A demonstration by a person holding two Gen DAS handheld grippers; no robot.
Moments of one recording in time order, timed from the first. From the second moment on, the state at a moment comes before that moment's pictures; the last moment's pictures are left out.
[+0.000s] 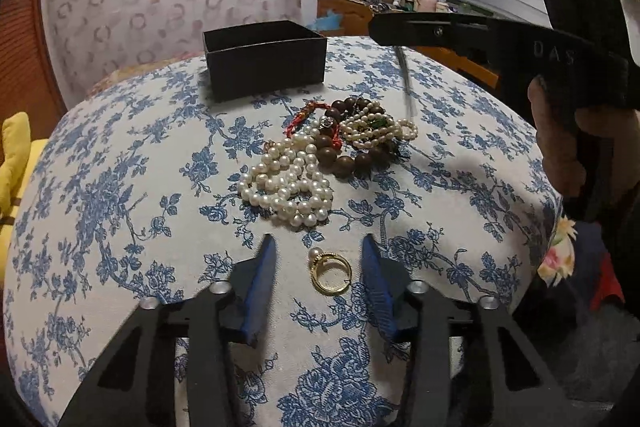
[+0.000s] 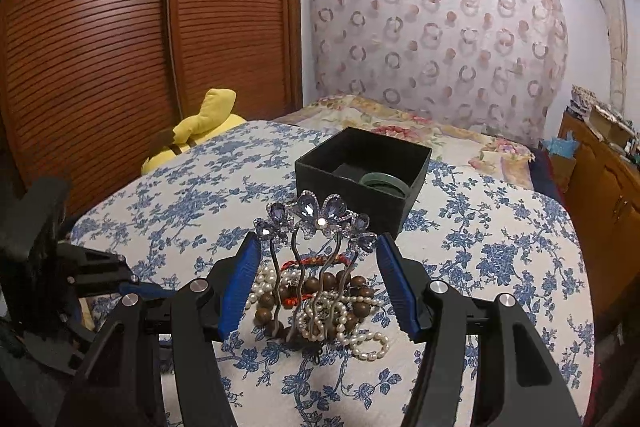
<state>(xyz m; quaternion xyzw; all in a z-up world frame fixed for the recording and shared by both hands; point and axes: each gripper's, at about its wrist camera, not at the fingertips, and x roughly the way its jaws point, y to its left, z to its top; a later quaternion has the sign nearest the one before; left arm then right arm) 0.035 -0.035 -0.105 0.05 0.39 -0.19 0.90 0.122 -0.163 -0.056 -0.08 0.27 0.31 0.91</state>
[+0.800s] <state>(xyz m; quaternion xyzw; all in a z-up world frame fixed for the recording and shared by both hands) 0.055 0.010 -0.084 0.00 0.38 -0.17 0.91 0.137 -0.163 -0.053 -0.08 0.27 0.32 0.91</state>
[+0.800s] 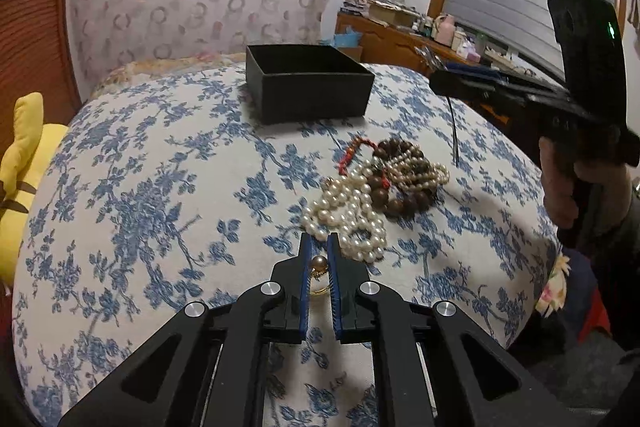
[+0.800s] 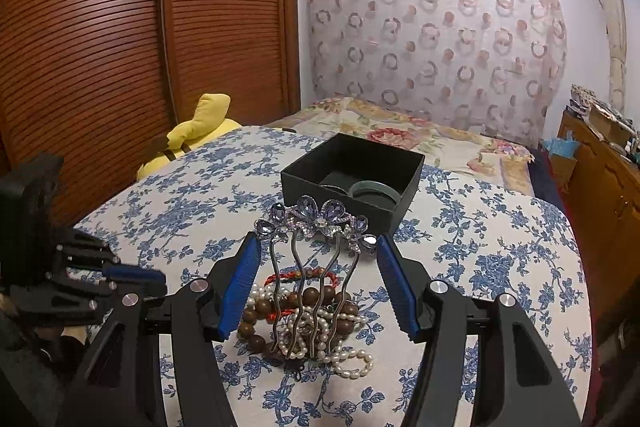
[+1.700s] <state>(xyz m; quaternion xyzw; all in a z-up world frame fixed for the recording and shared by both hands) 0.173 0.006 -0.011 -0.02 0.32 -0.18 0.93 0.213 -0.148 -0.024 -0.09 0.24 0.30 0.92</state>
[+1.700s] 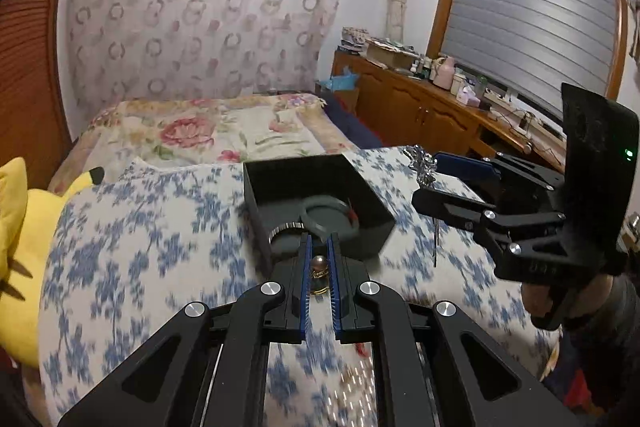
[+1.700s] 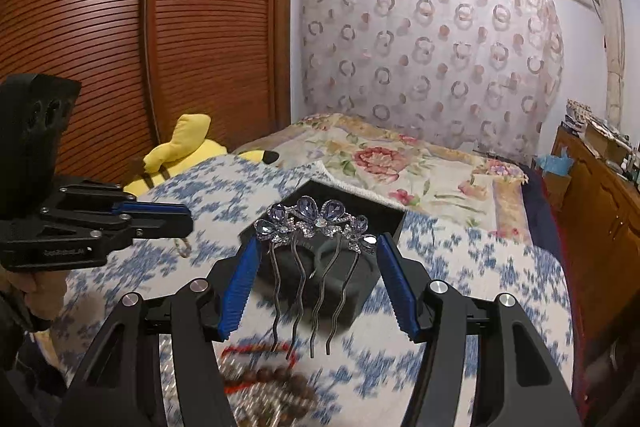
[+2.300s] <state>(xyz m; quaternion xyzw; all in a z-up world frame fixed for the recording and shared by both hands) 0.265 0.002 -0.039 -0.04 0.36 -0.17 0.92 0.295 -0.137 -0.050 -0.06 0.27 0.31 0.91</state>
